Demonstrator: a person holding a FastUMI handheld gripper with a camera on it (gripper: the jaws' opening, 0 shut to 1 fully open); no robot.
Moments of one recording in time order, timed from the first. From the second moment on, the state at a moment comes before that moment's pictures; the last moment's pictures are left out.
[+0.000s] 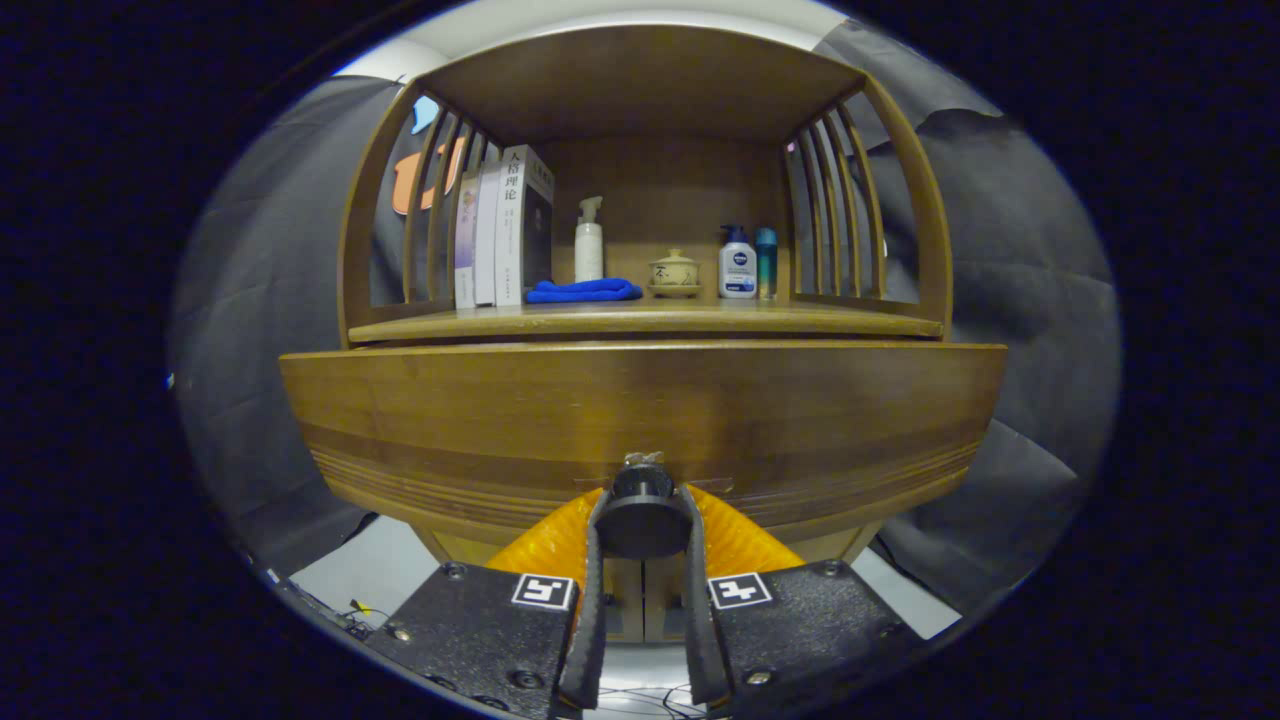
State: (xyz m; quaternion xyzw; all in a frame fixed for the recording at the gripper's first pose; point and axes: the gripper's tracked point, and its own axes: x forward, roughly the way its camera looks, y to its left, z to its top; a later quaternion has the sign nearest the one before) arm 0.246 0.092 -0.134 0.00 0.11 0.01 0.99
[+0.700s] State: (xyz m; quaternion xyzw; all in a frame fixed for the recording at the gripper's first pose) arm 0.155 0.086 -0.148 0.01 0.12 0.02 0.99
